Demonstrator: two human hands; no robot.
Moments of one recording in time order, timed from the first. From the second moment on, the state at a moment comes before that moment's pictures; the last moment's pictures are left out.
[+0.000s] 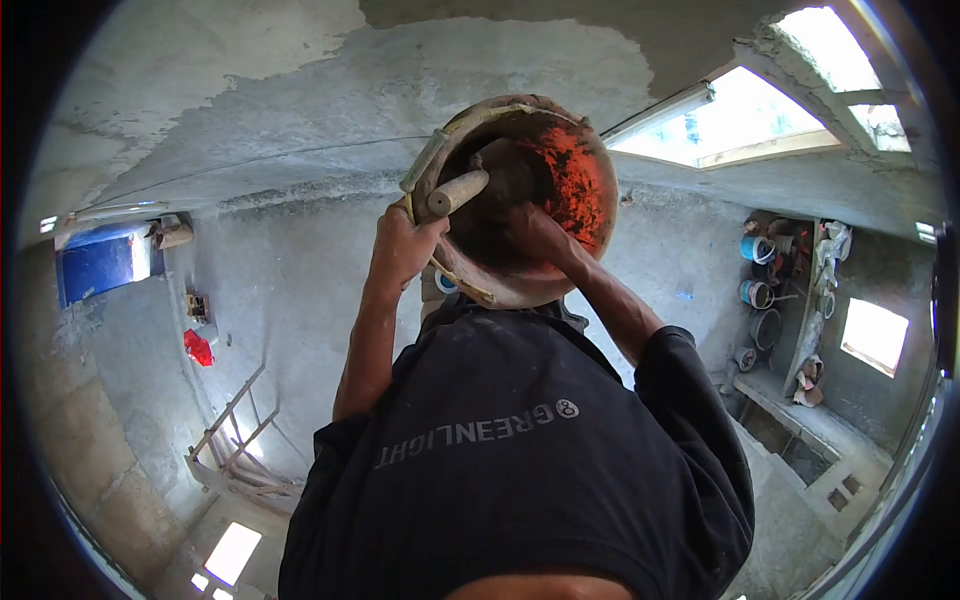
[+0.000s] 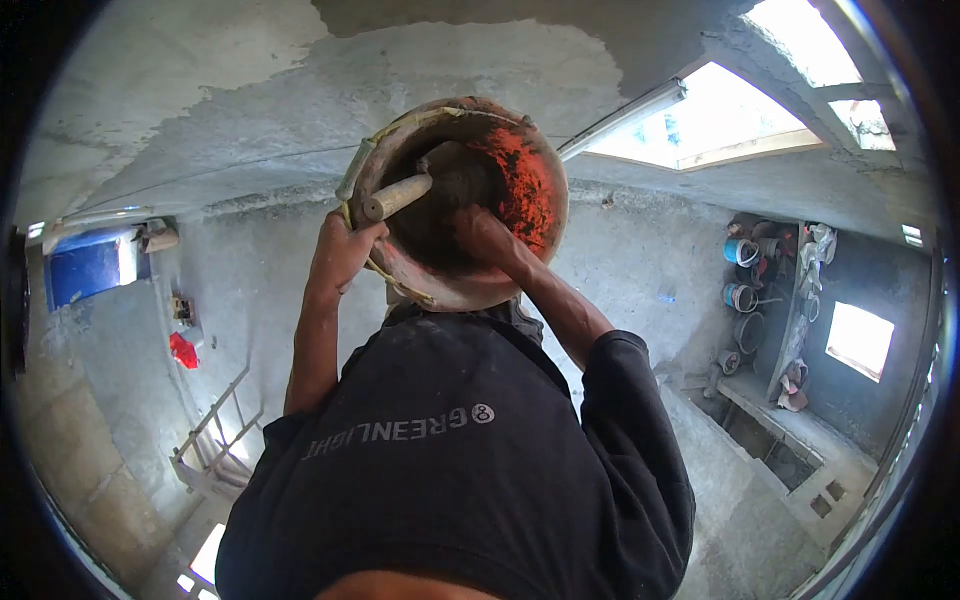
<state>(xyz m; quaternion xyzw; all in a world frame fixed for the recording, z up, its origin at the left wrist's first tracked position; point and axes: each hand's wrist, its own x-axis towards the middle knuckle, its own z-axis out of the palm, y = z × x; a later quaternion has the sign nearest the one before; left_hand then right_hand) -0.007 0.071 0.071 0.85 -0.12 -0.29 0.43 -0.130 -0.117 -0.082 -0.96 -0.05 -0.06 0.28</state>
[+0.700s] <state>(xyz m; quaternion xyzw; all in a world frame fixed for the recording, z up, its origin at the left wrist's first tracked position) 0.001 0.067 0.078 0.85 -0.14 -0.30 0.41 -0.100 -0.100 -0.105 -0.95 -0.10 0.16 0.25</state>
